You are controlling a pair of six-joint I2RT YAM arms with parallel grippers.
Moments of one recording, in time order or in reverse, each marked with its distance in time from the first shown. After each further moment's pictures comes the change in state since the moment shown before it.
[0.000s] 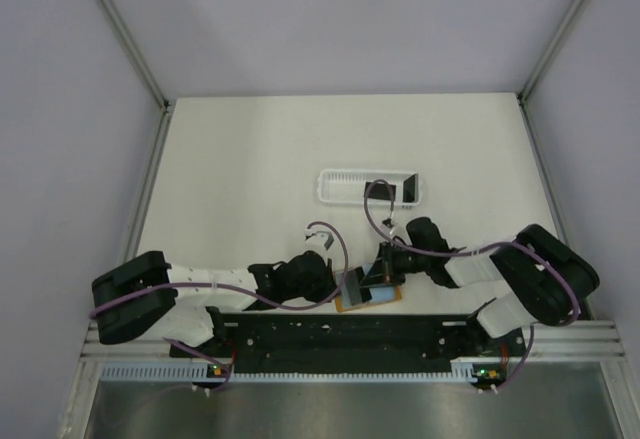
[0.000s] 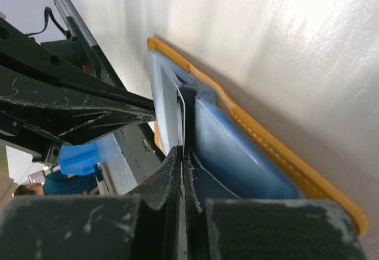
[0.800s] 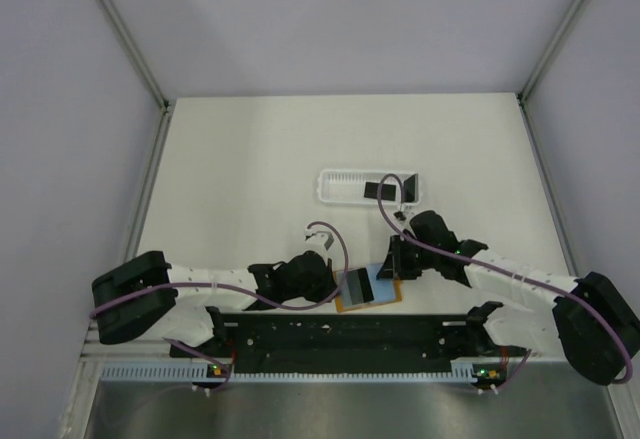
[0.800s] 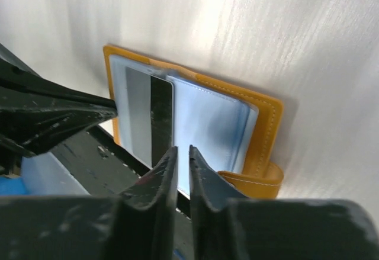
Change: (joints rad) left arm 0.000 0.000 0.000 0.001 0.000 -0.001; right arm 0.041 -0.364 0.135 -0.625 0.340 -0.159
